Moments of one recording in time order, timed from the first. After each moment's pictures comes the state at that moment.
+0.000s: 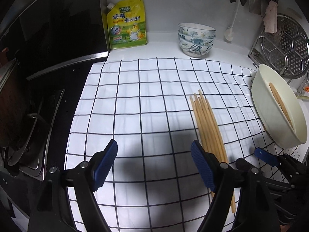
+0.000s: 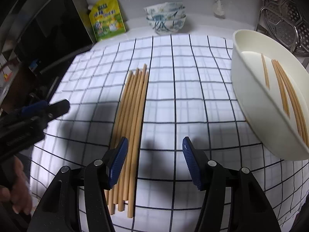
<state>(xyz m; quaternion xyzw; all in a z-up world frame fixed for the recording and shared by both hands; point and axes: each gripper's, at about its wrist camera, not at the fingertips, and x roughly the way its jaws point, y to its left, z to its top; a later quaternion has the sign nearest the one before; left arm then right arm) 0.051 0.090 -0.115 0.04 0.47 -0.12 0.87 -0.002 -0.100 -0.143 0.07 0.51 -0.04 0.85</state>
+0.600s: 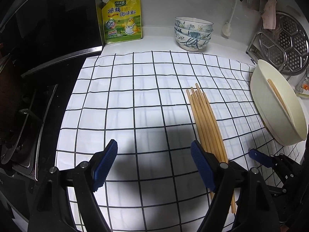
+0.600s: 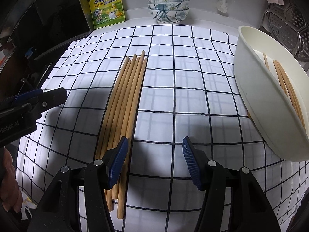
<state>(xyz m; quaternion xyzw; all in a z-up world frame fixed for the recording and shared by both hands) 0.052 0.084 -0.129 0.03 0.48 -0.13 0.87 -0.003 -0.094 -0.159 0.03 0.53 -0.04 0.85</state>
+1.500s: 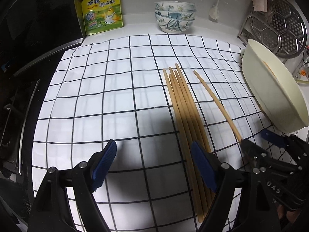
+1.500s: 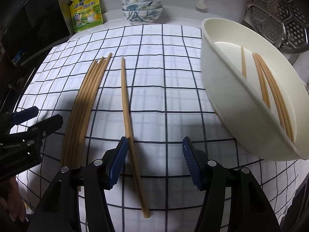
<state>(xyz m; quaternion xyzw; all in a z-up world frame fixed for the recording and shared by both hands) 0.040 0.044 -0.158 0.06 0.50 -0.15 0.85 -0.013 -0.138 -0.158 0.03 0.53 -0.09 0.84</state>
